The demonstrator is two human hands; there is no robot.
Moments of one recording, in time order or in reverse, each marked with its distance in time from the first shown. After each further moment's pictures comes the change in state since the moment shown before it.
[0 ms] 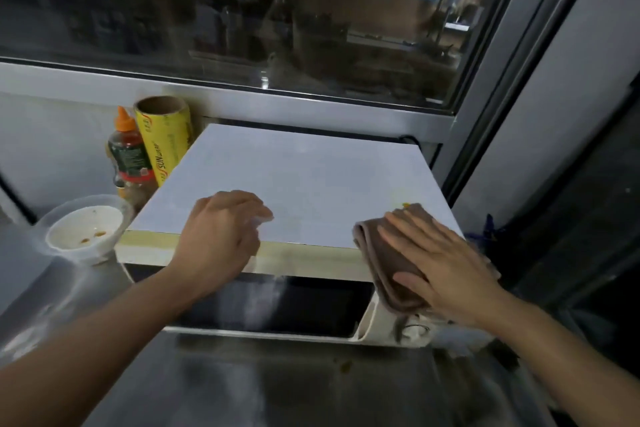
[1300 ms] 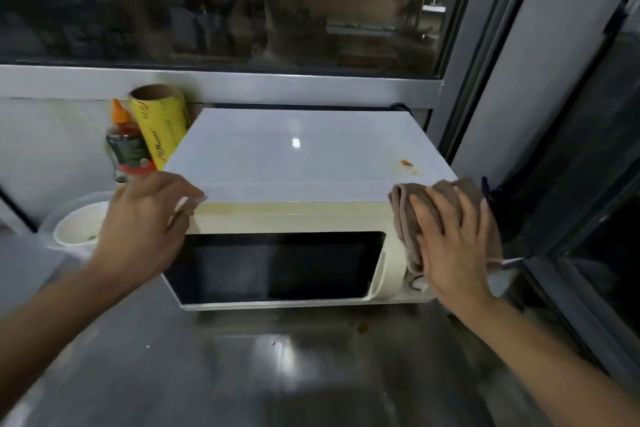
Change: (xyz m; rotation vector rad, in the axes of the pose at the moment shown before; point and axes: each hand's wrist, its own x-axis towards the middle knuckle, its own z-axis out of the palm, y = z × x) left_hand -0.047 -0.055 -0.031 0.174 0.105 0.014; right_hand -0.030 -0.042 0.059 -0.165 0.505 0.453
